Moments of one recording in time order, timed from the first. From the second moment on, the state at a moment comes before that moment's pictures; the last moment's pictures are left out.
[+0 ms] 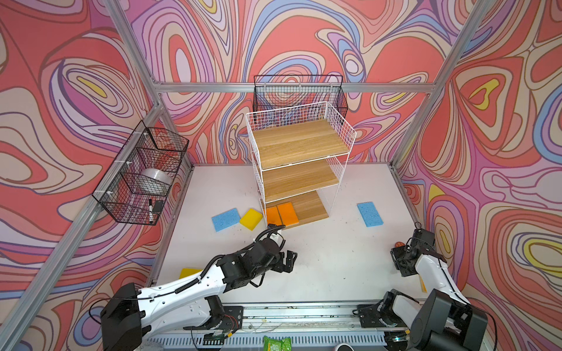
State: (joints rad) left arm -1.00 1.00 0.58 -0.28 -0.17 -0.72; right arm -0.52 1.05 0.45 -0.59 -0.04 0.89
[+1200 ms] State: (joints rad) left arm -0.95 0.99 0.57 -0.28 -0.13 -0.71; right arm -0.72 1.13 0.66 -0.71 0.12 0.86
